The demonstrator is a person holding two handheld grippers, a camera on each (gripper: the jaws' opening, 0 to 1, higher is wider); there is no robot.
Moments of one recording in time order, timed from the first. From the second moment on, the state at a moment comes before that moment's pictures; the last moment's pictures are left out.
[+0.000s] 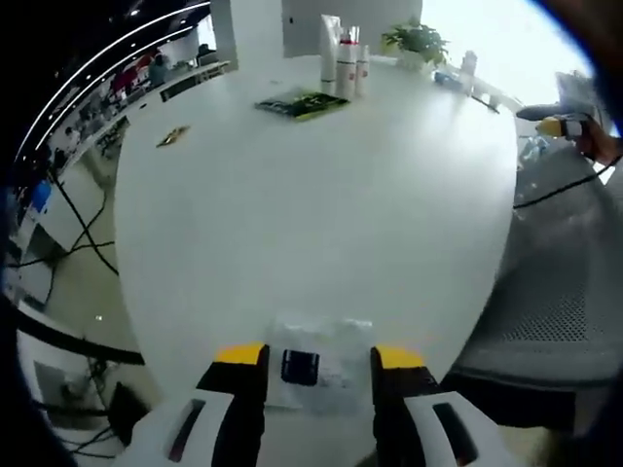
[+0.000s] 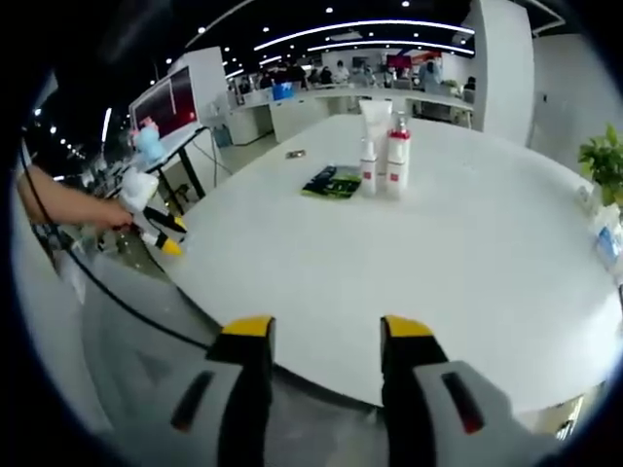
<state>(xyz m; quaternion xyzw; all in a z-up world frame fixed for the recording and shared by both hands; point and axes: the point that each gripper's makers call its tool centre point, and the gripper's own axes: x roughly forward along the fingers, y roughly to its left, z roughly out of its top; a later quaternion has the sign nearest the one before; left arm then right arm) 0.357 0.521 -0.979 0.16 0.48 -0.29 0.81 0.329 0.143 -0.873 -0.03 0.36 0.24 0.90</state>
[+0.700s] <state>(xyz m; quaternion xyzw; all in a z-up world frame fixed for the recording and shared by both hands) 0.380 0.456 -0.923 0.00 0.41 -0.23 0.88 0.346 0.185 -0.852 0.08 0.35 0.31 0.88</state>
